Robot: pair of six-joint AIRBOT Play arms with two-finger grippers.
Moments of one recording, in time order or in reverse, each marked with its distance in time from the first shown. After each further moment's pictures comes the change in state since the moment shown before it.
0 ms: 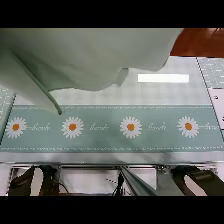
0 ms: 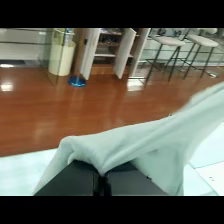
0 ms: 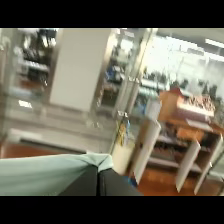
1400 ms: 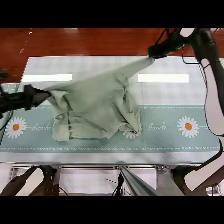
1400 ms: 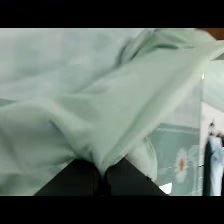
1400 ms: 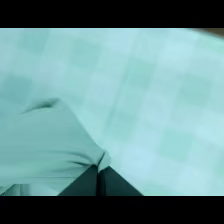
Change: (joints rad) left arm -0.087 -0.460 -0.809 0.042 0.145 0.198; right arm 0.001 -1.007 0.010 0.352 0.214 -0.013
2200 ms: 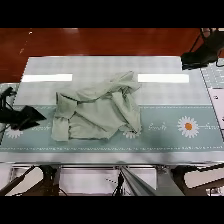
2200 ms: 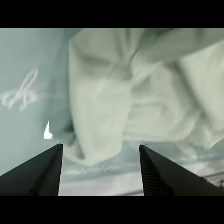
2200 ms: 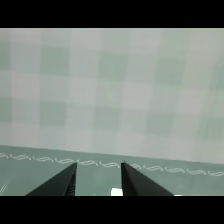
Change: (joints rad) left arm 0.142 -0.110 0.036 0.530 -0.286 -0.108; right arm -0.196 0.195 -0.106 -0.171 0.410 0.051
